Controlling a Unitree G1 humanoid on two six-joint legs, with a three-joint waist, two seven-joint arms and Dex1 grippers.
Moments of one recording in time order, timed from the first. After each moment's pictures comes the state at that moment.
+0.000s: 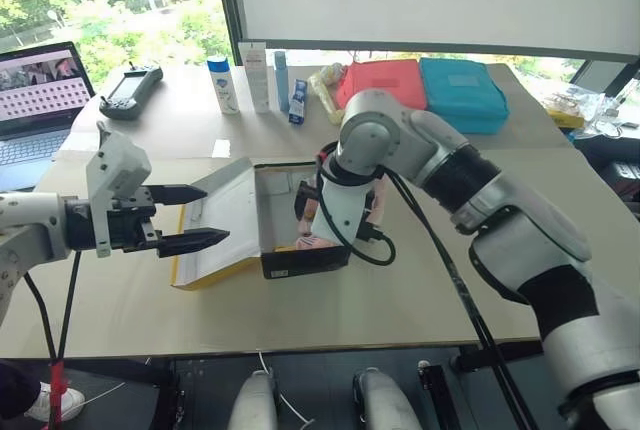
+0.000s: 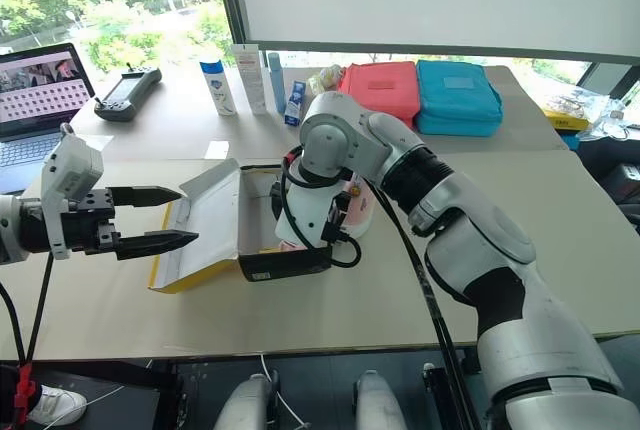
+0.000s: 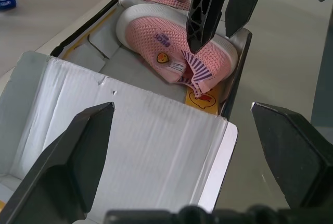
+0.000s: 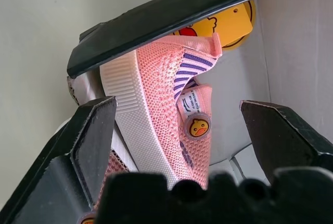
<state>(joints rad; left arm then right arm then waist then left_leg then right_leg) -0.28 1.11 0.35 -0.39 -0.79 0.89 -1.01 -1.45 -0.39 0.85 0.65 -0.24 -0.72 1.56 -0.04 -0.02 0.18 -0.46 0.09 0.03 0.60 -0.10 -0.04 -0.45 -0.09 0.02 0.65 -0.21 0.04</state>
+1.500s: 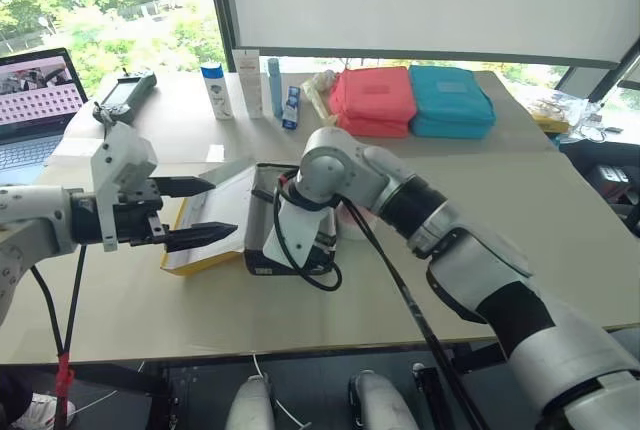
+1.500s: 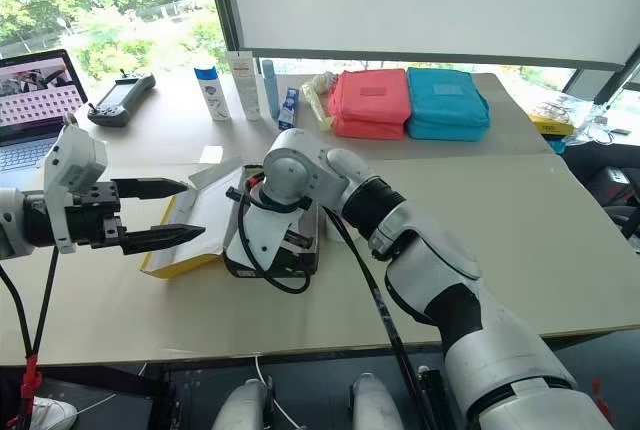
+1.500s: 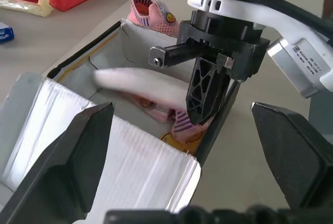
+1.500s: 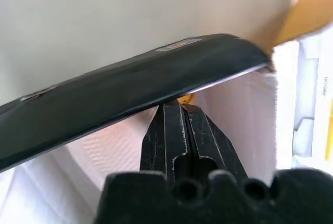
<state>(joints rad) -0.32 1.11 0.33 -0.40 -0.83 0.90 -0.97 -1.40 -0.17 0.72 0.75 -0.33 -0.62 1.42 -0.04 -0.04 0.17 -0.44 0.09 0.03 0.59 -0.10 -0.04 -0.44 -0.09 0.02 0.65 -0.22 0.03</state>
